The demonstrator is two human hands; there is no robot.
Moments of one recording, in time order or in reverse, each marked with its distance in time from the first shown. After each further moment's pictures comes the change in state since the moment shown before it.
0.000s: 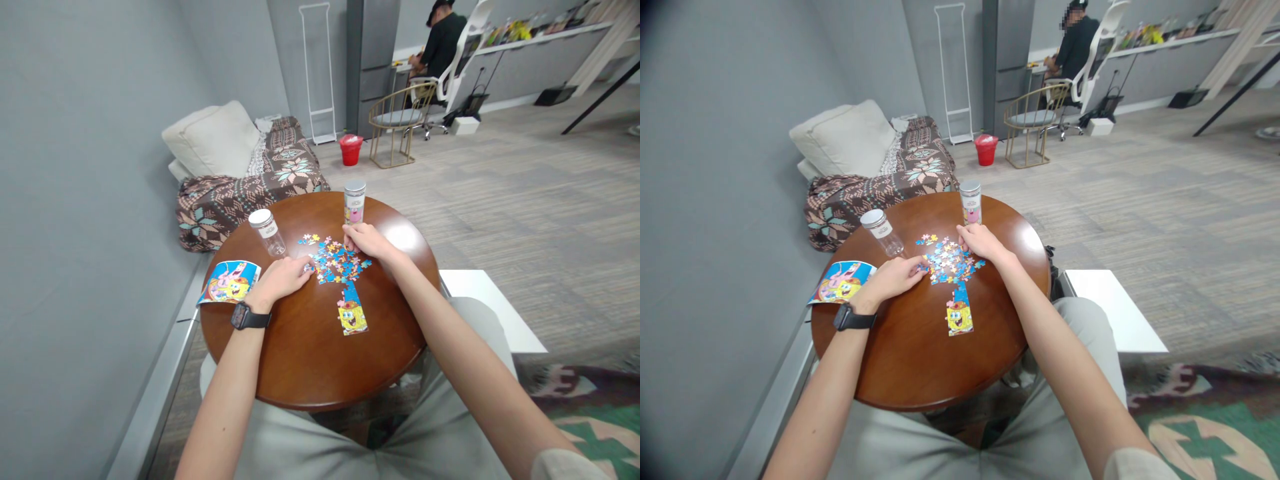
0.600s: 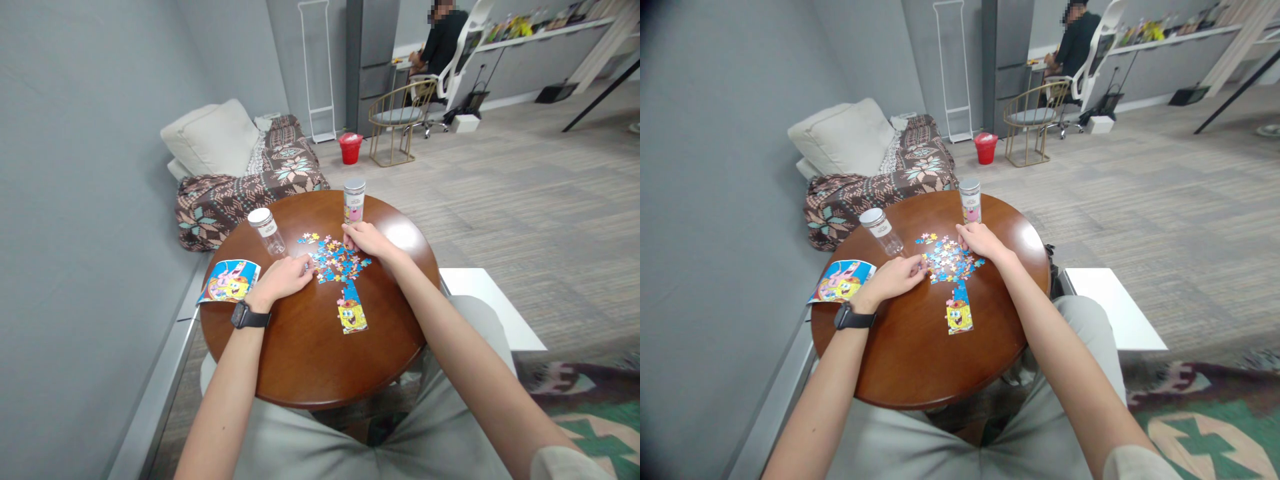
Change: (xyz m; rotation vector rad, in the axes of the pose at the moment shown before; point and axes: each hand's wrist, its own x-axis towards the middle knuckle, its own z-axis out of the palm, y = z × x) left_hand -0.001 0.004 -0.002 -0.082 0.016 0.007; right_hand -0.001 -0.002 0.000 -0.032 -0.003 -0.002
